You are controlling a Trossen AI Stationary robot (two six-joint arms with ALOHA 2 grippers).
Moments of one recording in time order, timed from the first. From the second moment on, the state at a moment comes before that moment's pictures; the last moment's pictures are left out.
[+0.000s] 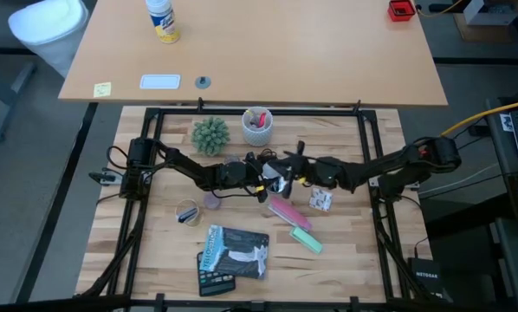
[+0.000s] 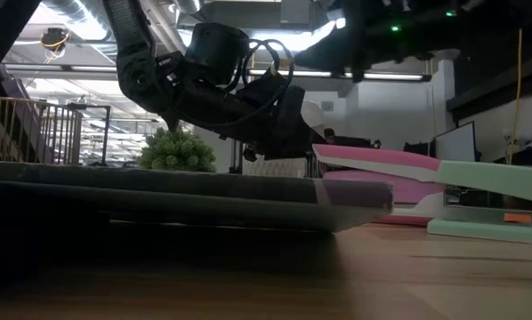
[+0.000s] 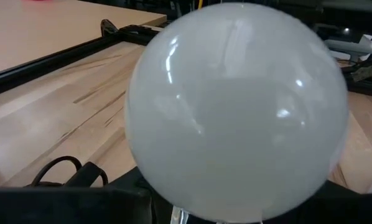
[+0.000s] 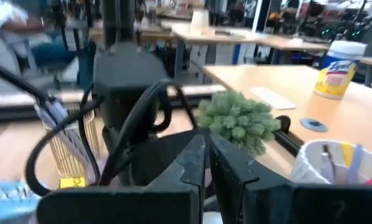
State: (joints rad) left arm 0.03 2.01 0.87 0.90 -0.26 -0.18; right arm 0.06 1.45 0.64 0.72 0.35 -0.04
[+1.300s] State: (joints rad) left arm 0.03 2.01 0.87 0.90 -0.26 -0.18; right arm 0.06 1.43 0.77 0.17 0.50 0.00
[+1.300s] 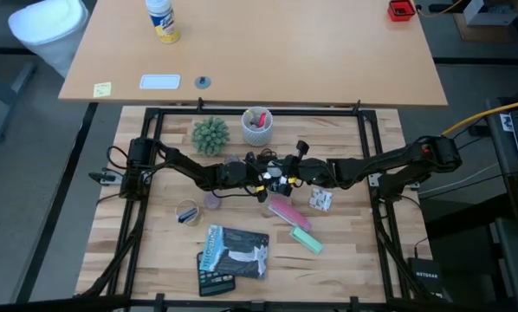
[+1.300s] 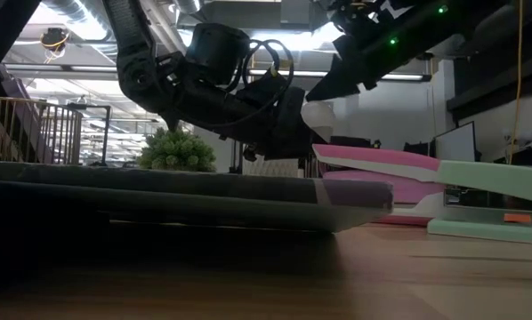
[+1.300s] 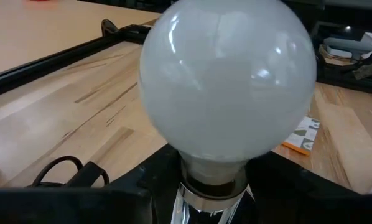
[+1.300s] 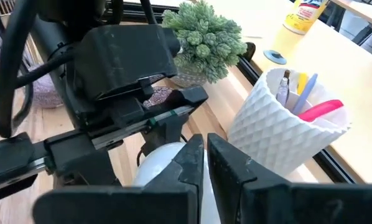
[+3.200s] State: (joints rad) left arm 0.02 1.90 0.86 0.70 -0.26 -0.13; right arm 0.14 1.43 0.77 0.11 0.60 0.05
